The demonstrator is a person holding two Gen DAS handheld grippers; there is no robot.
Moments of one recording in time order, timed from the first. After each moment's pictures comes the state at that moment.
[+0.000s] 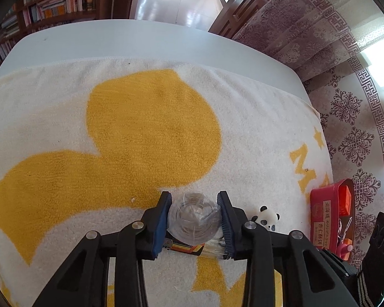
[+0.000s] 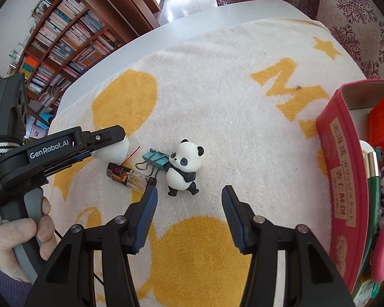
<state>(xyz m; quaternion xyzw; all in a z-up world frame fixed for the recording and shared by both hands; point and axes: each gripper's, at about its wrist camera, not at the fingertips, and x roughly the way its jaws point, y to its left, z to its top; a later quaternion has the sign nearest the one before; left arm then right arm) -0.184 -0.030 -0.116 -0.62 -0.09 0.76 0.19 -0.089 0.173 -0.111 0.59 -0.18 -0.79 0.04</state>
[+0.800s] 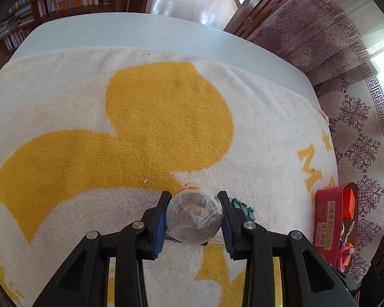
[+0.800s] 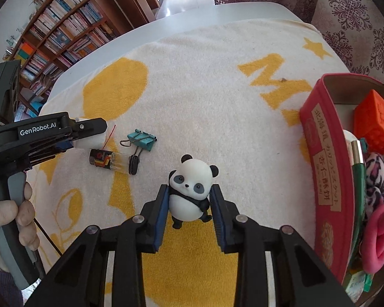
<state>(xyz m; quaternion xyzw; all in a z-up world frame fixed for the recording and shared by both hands) -0.171 -0.036 -0.113 -0.62 -0.10 0.76 0.15 -0.050 0.185 -0.108 0.59 -0.14 -0.79 0.03</state>
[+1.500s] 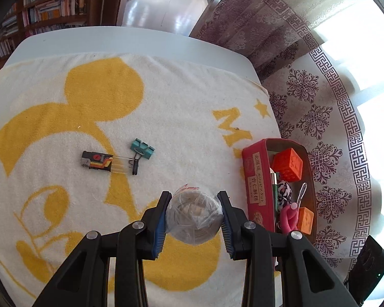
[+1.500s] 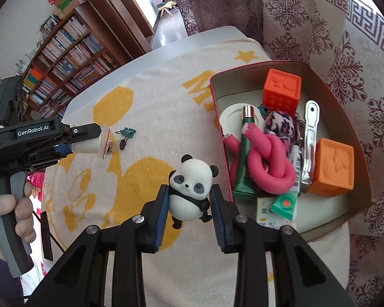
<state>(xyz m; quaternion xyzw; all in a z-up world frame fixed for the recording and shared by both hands) -0.069 0.045 -0.038 -0.61 -0.11 0.76 0.21 0.054 0.271 -0.046 0.53 -0.18 -0.83 0.00</state>
